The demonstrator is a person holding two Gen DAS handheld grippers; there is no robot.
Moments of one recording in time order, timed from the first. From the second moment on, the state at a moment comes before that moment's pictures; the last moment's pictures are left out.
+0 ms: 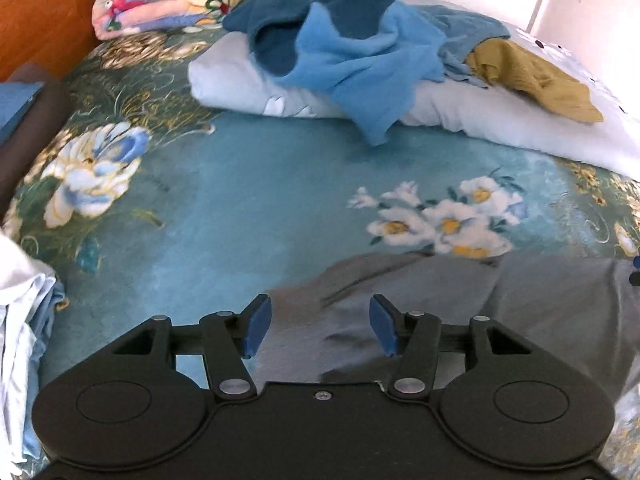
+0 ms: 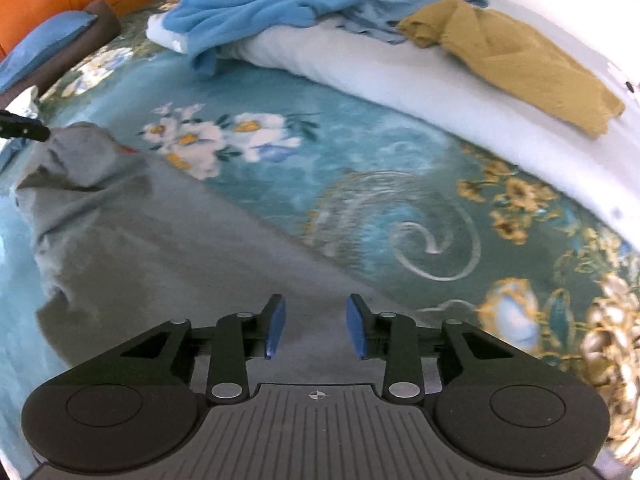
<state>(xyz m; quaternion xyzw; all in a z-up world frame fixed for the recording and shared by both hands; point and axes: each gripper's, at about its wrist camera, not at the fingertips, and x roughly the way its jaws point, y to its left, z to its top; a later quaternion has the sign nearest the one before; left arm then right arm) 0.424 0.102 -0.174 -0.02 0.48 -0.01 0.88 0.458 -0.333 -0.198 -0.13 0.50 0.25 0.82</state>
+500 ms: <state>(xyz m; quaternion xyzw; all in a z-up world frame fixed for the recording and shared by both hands) 0.427 0.133 -0.196 -0.09 0.49 -0.10 0.86 0.477 -0.238 -0.211 -0.13 0.51 0.23 0.82</state>
